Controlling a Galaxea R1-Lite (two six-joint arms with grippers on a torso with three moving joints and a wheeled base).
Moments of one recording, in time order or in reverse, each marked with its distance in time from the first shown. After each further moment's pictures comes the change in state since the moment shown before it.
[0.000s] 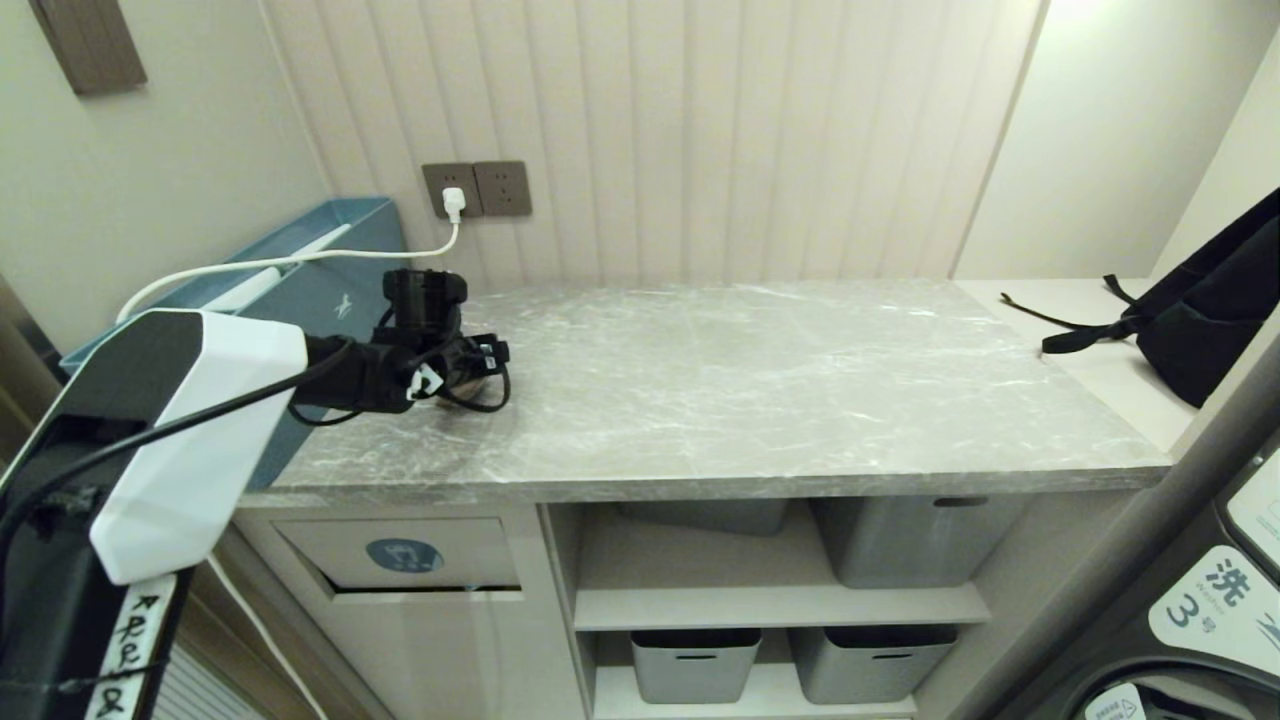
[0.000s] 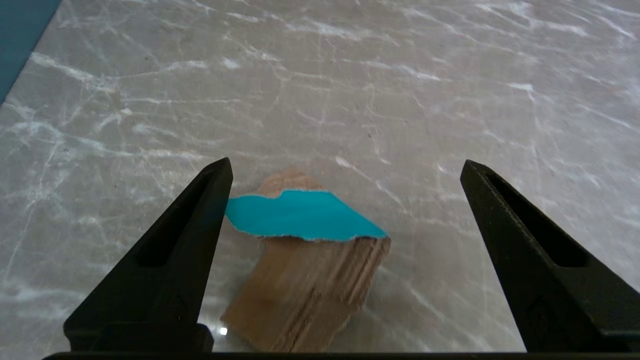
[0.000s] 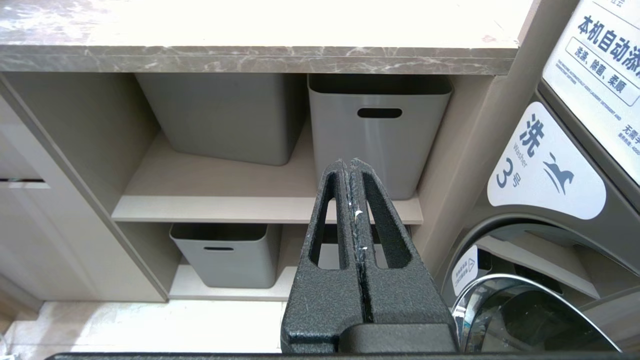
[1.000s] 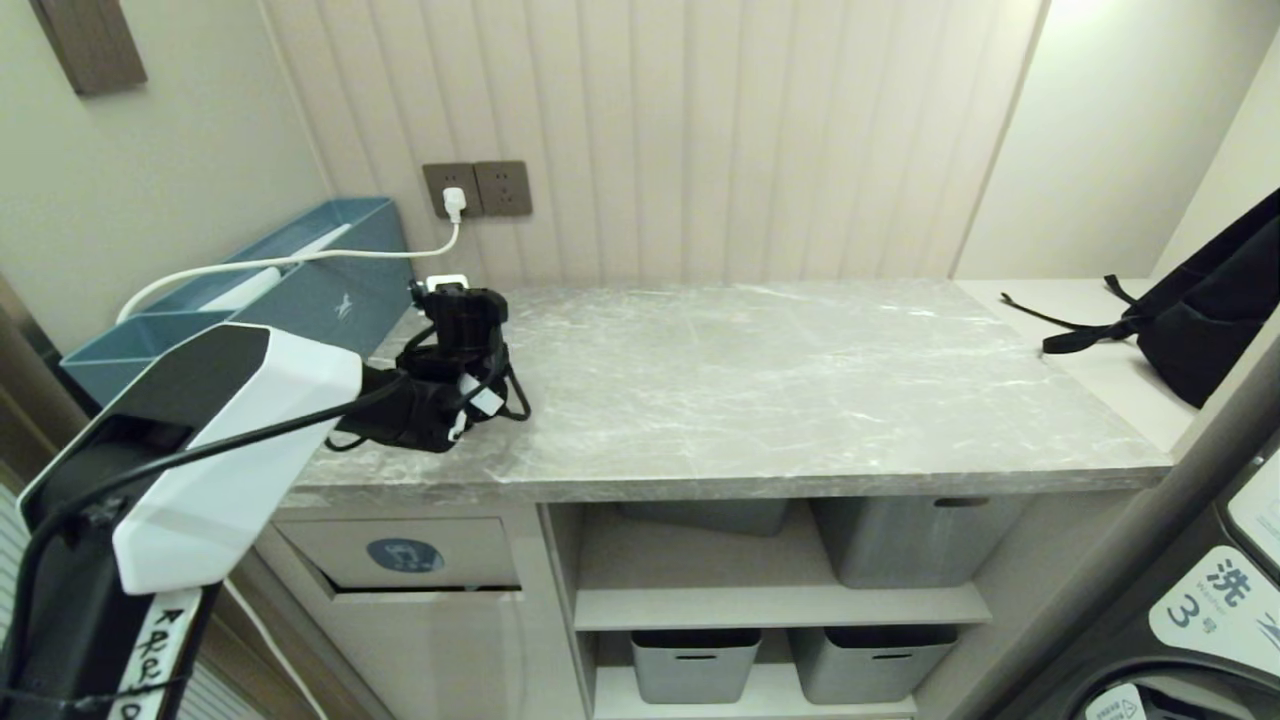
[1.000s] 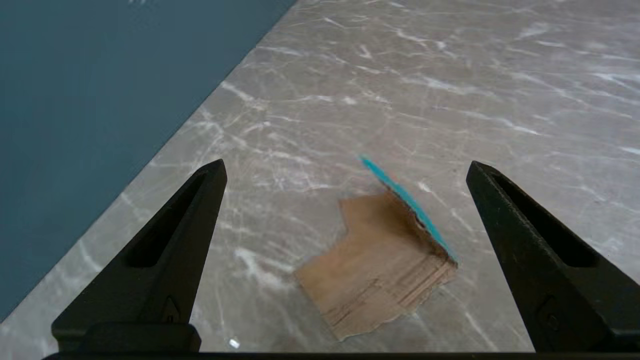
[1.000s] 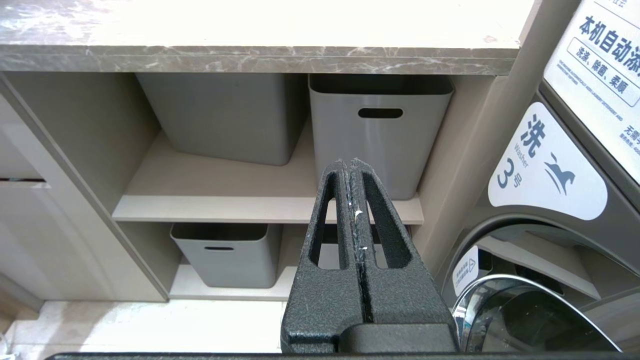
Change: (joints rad) left arm -0.109 -0.007 0.172 -0.339 0.506 0.114; right arm 0.000 0.000 0.000 0.000 0.000 0.000
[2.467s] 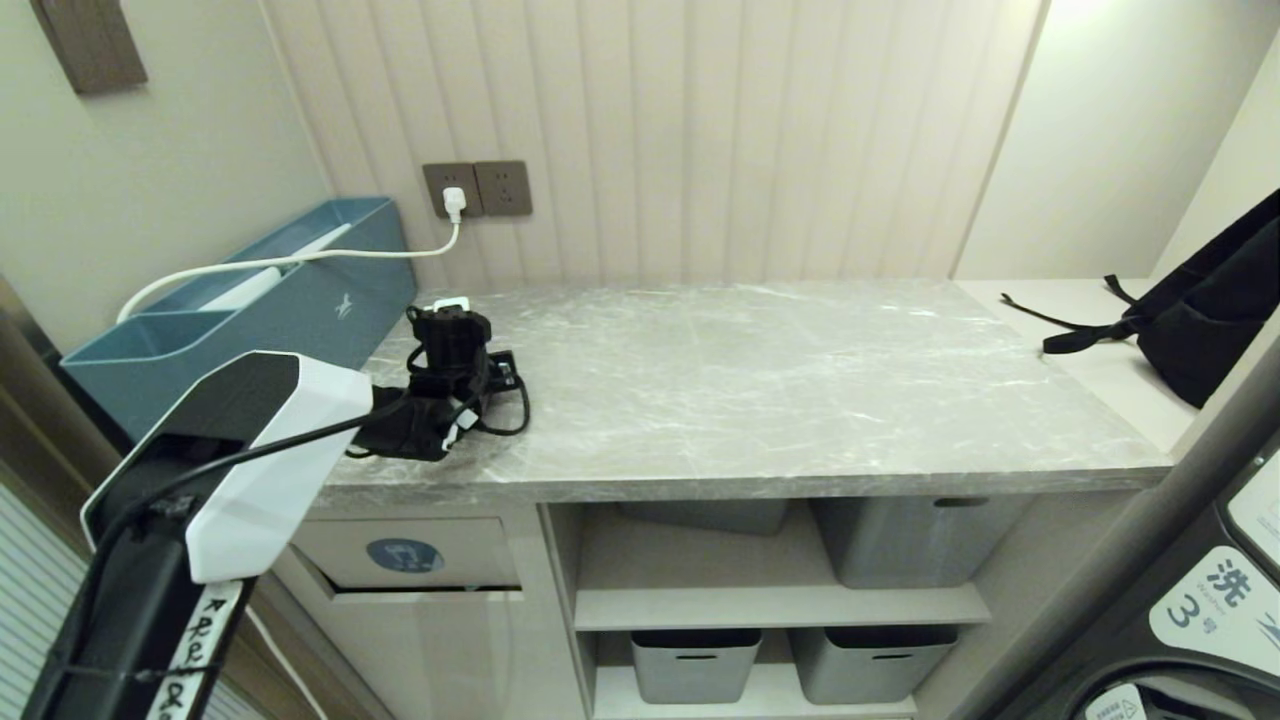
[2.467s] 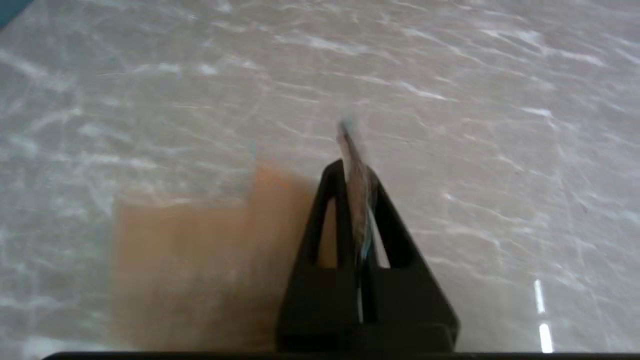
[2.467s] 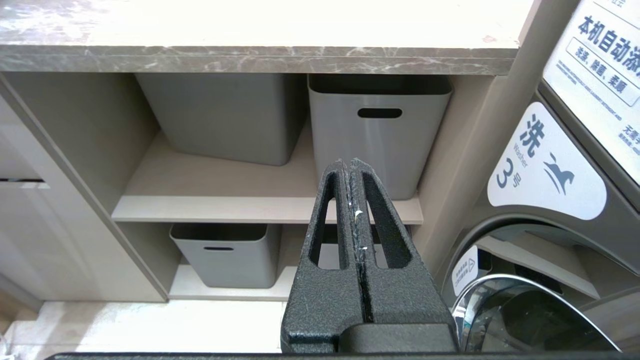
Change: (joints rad) left arm 0.075 0.123 -0.112 0.005 -0.431 -0.117; right arm 0.000 0.000 0.000 0.000 0.000 0.000
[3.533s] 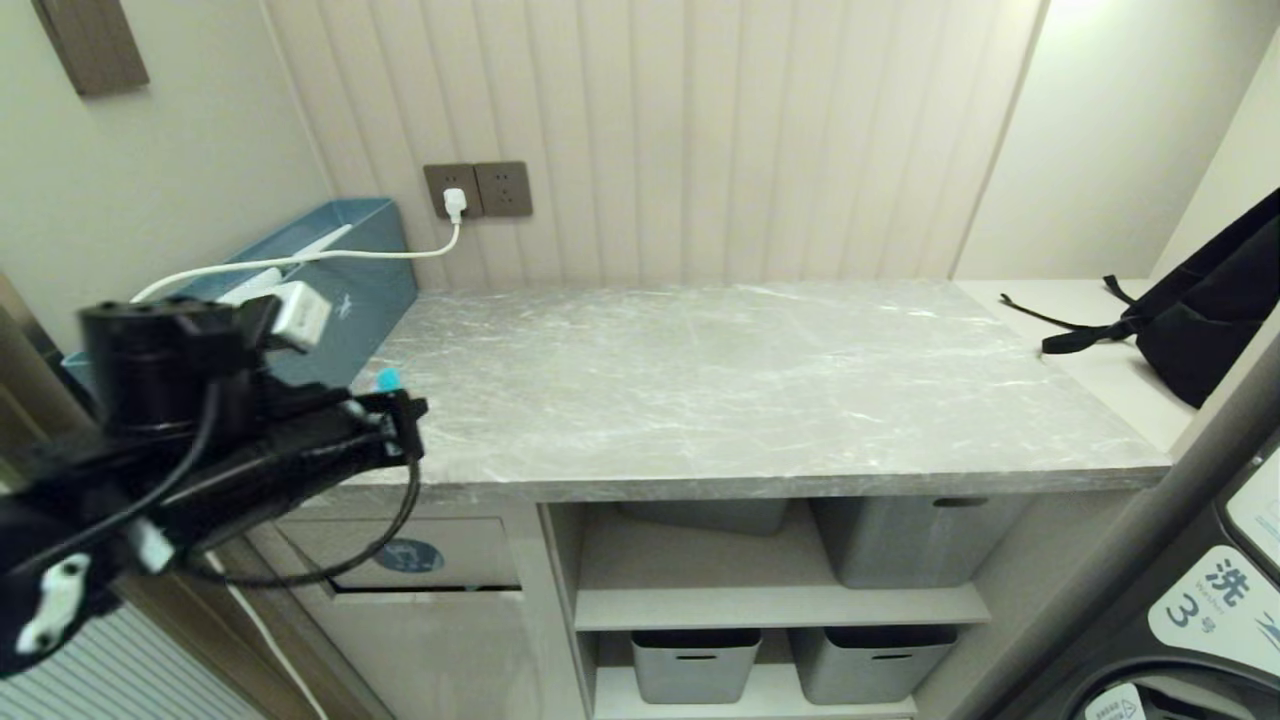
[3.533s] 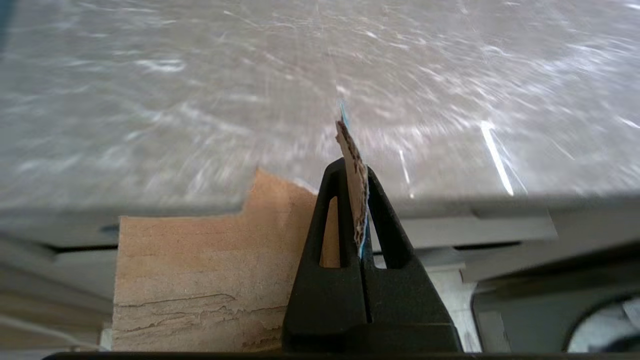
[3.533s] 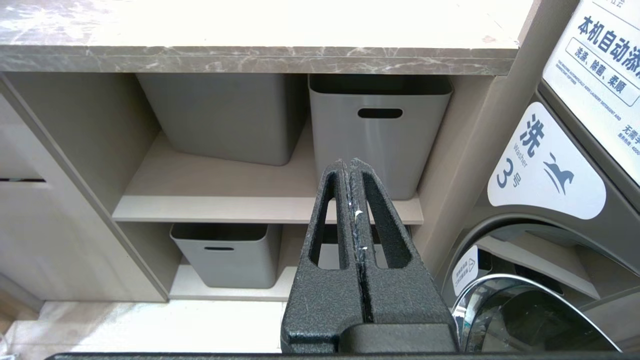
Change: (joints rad) left arm -0.096 -1.046 1.117 -0.012 -0.233 -0.061; right arm 0.000 0.000 0.000 0.000 0.000 0.000
